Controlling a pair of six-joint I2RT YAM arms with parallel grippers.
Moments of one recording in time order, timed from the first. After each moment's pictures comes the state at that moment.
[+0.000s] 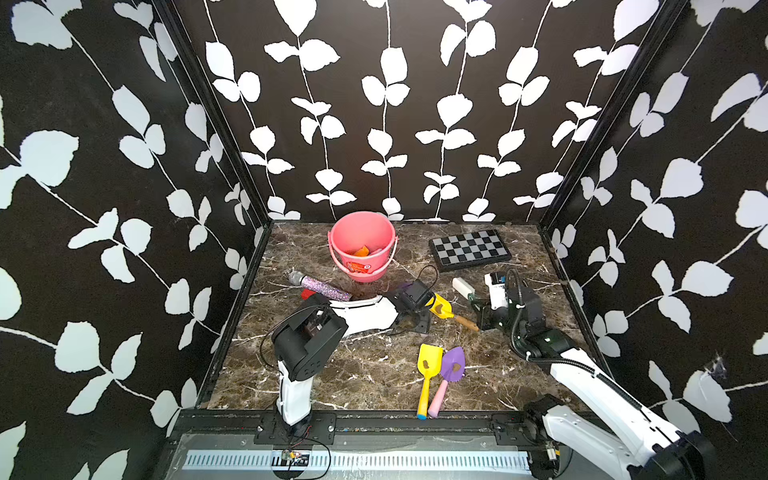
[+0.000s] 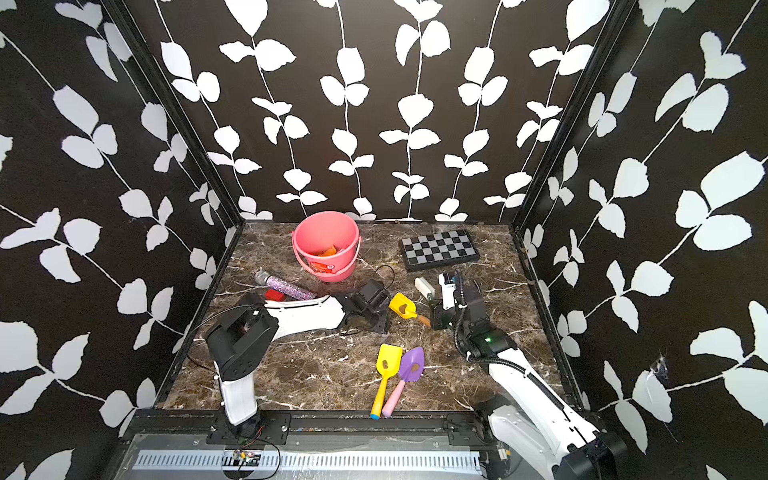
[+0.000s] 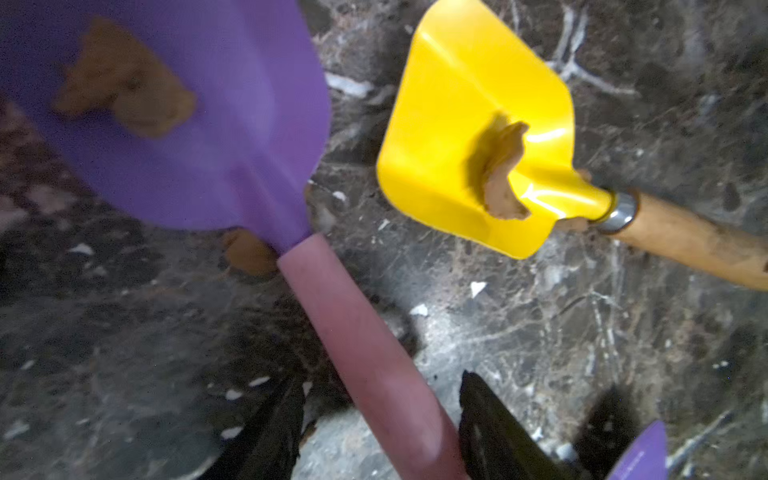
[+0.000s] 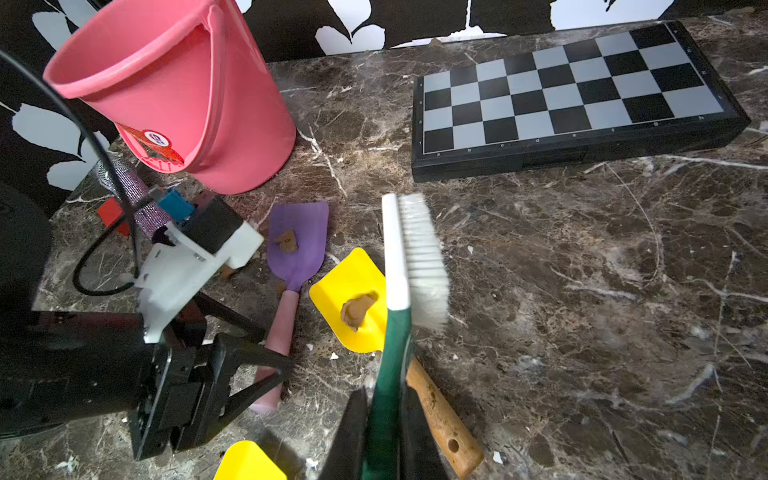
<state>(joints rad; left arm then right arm) -0.91 1.88 1.17 -0.38 -0.02 -0.58 0.39 0.91 0.57 -0.24 -0.10 0.26</state>
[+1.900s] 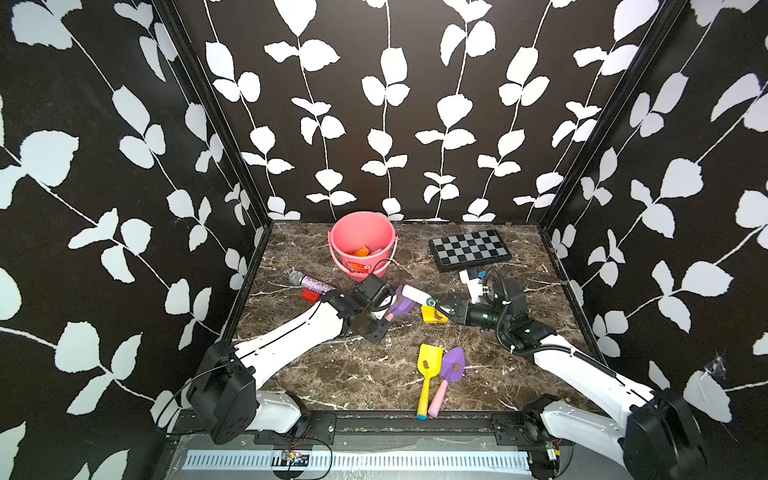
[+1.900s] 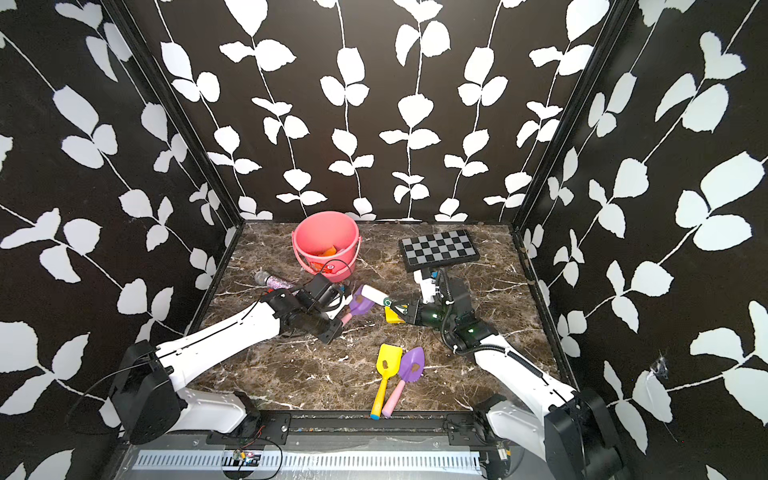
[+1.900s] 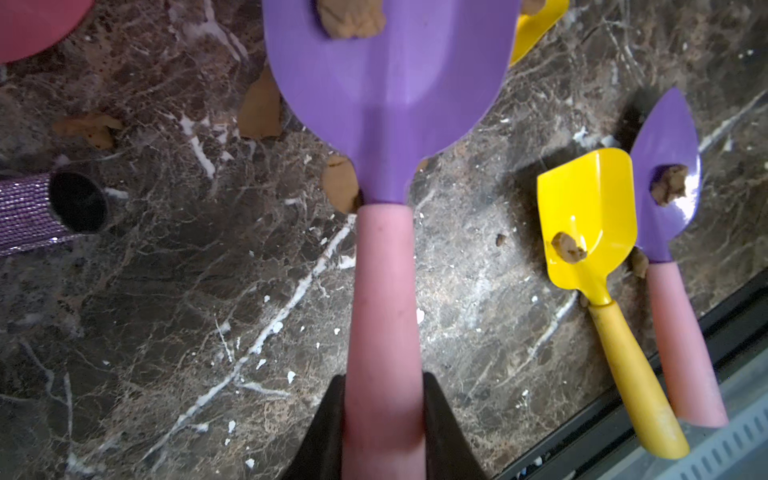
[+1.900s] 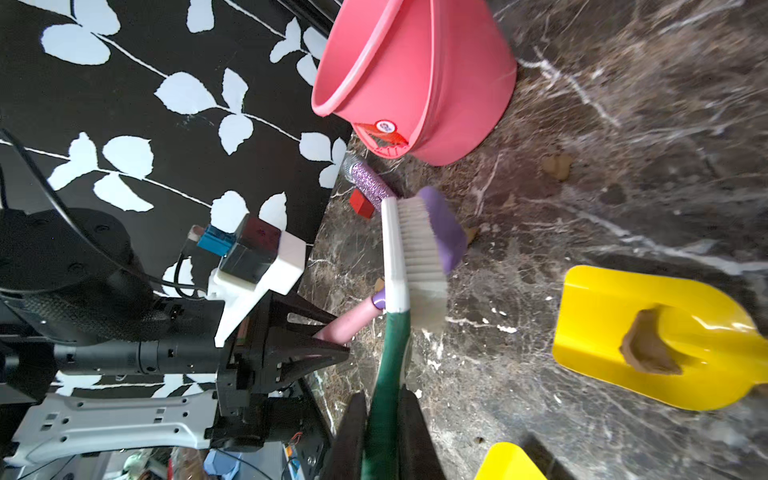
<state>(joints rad) -0.77 1.36 1.02 -0.86 0.06 -0.11 0.49 1.12 0.57 0.14 -0.63 0.77</state>
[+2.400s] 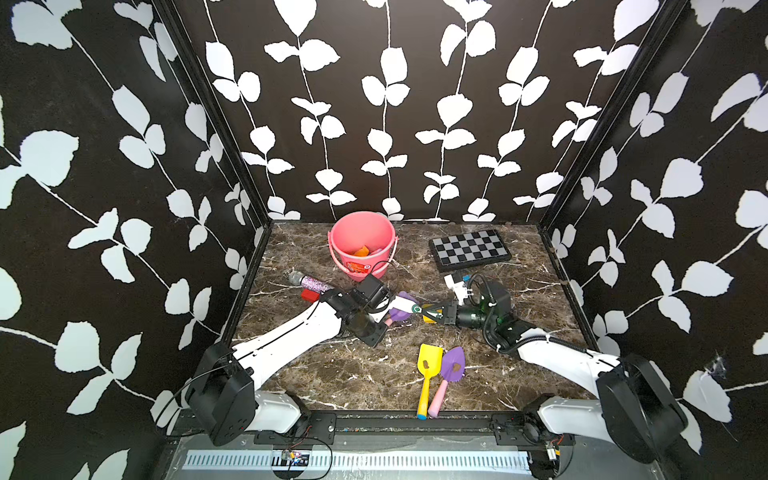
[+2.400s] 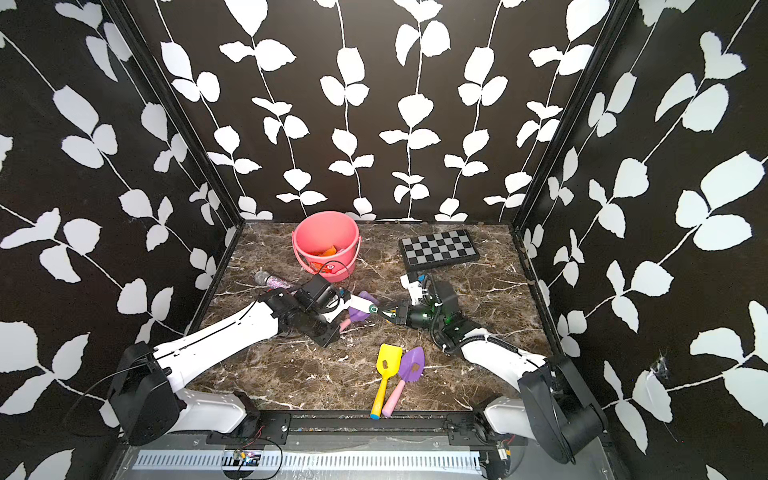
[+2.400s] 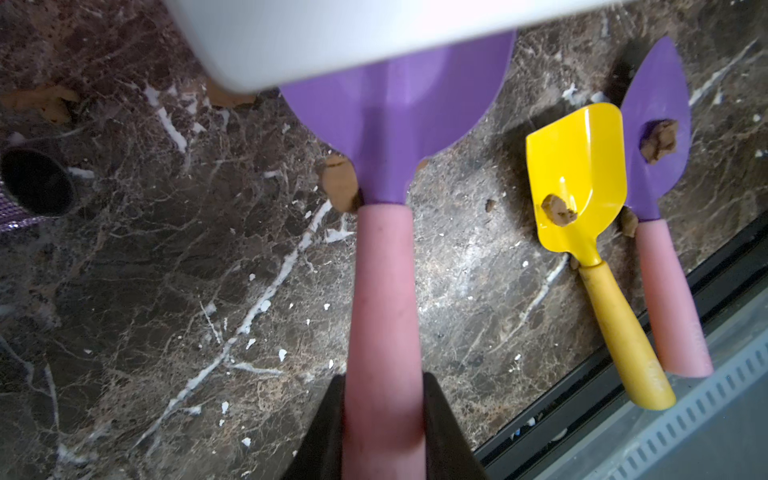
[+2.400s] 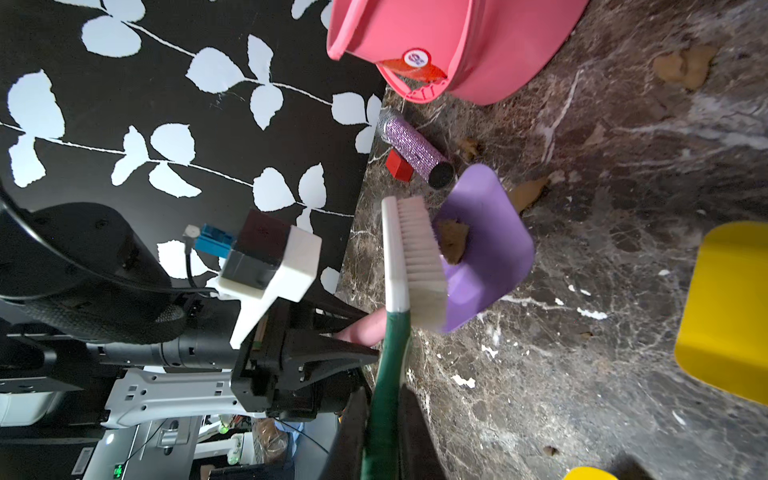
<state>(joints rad) -0.77 1.35 1.02 -0.91 0.11 -0.08 0.54 1.29 0.54 0.36 -0.75 0.92</state>
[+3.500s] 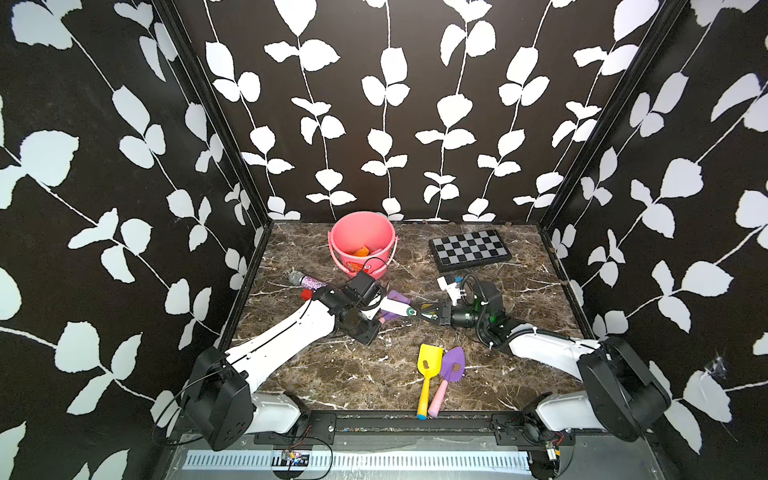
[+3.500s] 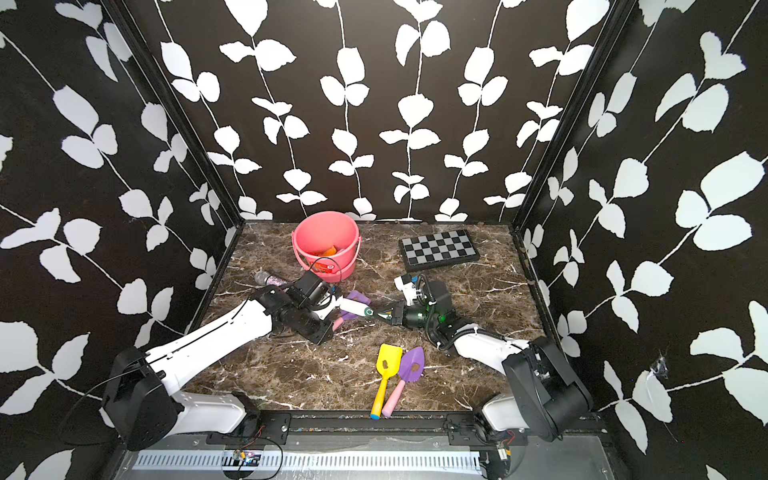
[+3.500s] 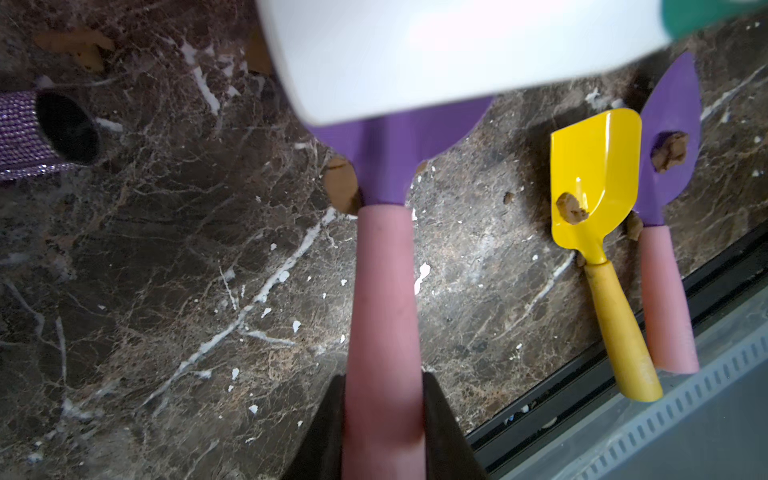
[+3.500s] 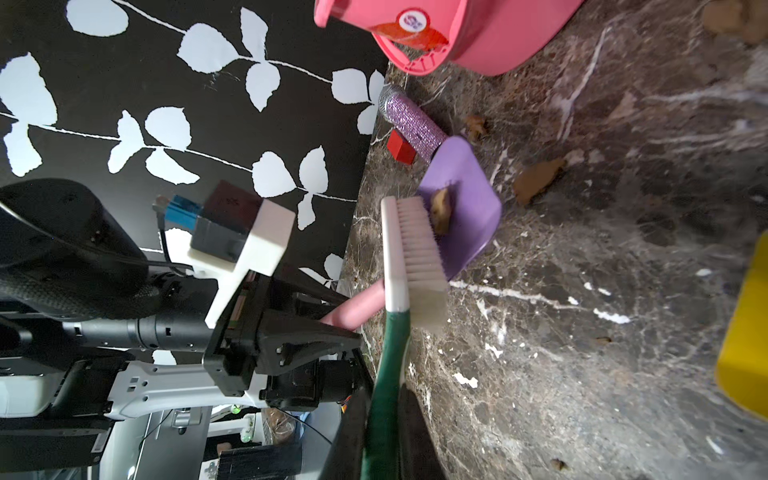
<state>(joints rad) -0.71 1.32 1.03 -0.96 0.13 -0.11 0.52 1.38 0.56 0.45 -0.80 0.93</state>
